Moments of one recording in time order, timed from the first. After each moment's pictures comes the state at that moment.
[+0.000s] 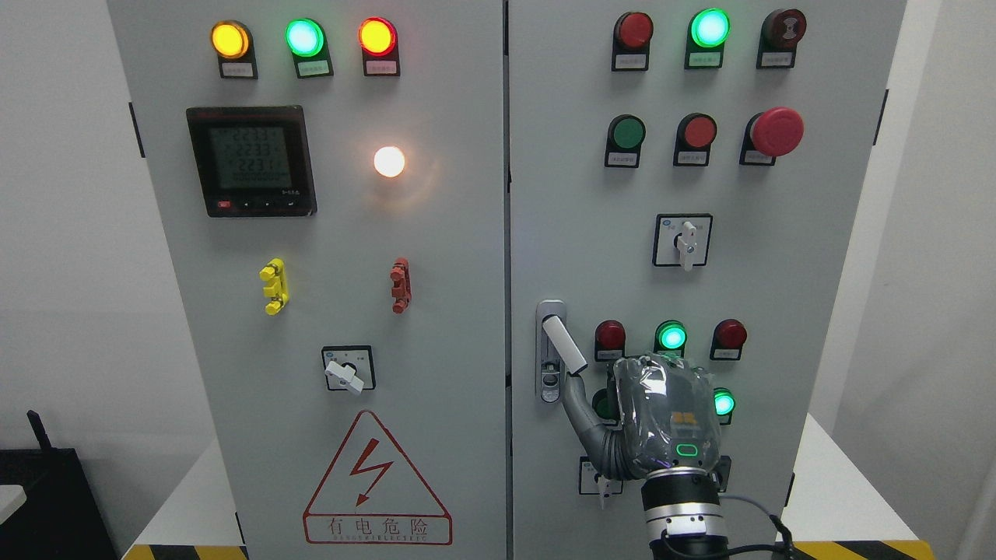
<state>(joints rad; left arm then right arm) 0.00 -0.05 0.00 0.05 0.11 -0.05 -0.06 -0.46 0.14 0.23 -1.79 1.44 0.25 0.03</state>
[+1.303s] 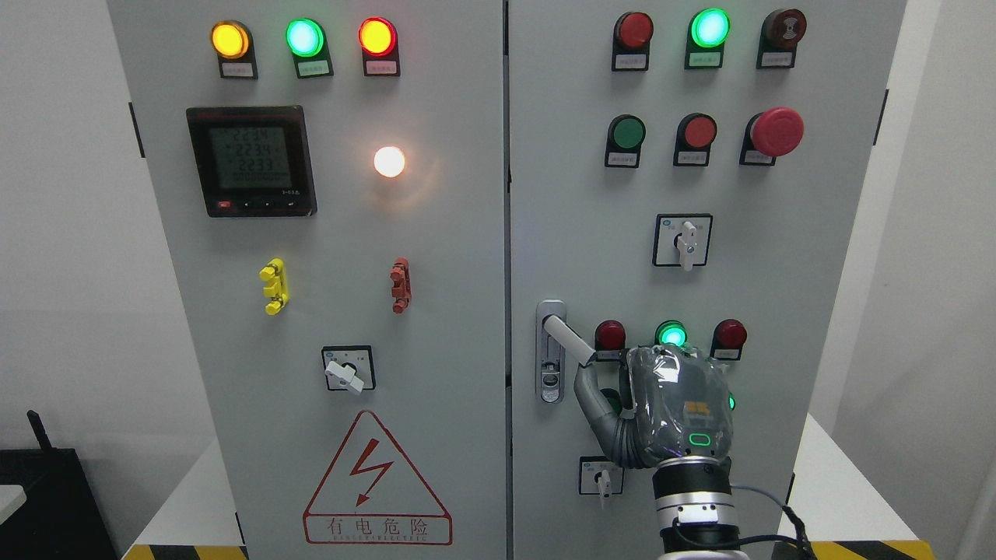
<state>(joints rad) 0.00 -0.05 0.00 0.05 0.11 -0.05 -0.06 -0.48 0.14 0.20 -1.79 1.44 0.25 0.04</state>
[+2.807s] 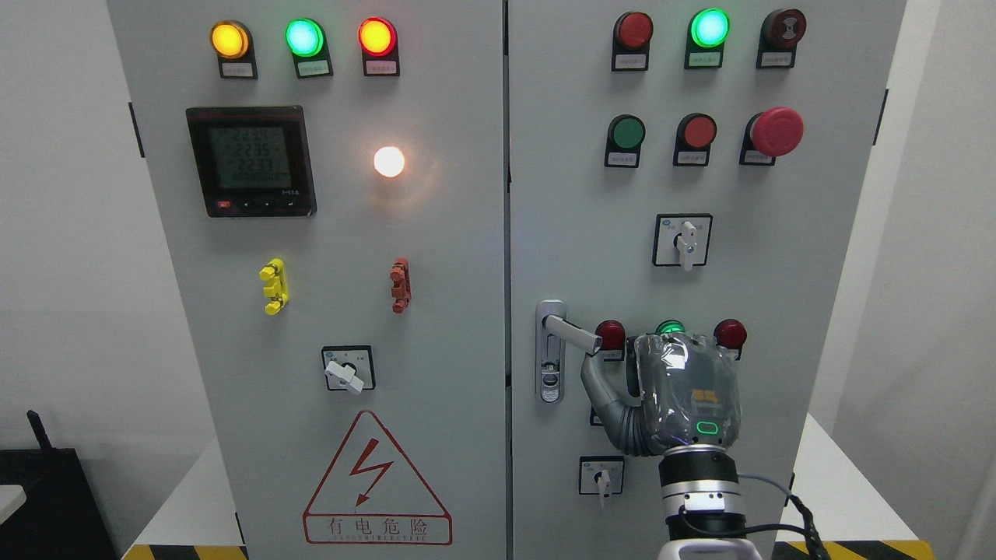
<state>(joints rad) 0.00 -0.05 0.00 0.05 0.11 -0.05 -0.06 -0.50 0.14 0.19 -1.79 1.44 0.25 0.04</state>
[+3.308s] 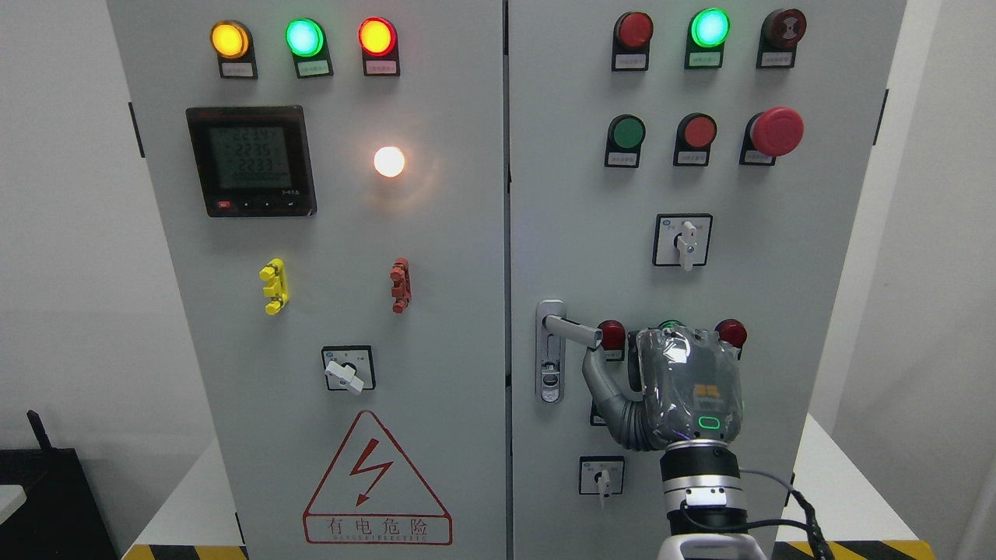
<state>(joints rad) 0.00 -0.05 0.00 0.05 0.11 -0.05 -0.06 -0.51 0.14 0.18 -1.79 1.44 0.25 0.04</state>
